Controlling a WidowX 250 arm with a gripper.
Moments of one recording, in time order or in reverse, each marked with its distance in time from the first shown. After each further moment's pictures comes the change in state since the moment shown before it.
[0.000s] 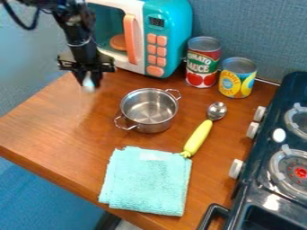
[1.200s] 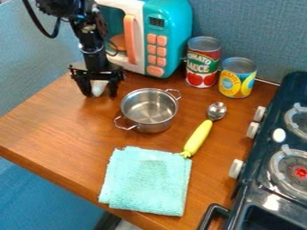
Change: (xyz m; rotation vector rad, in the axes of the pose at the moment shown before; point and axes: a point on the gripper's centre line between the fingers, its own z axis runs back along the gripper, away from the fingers) arm 0.004 -0.007 -0.027 0.006 0.118 0.029
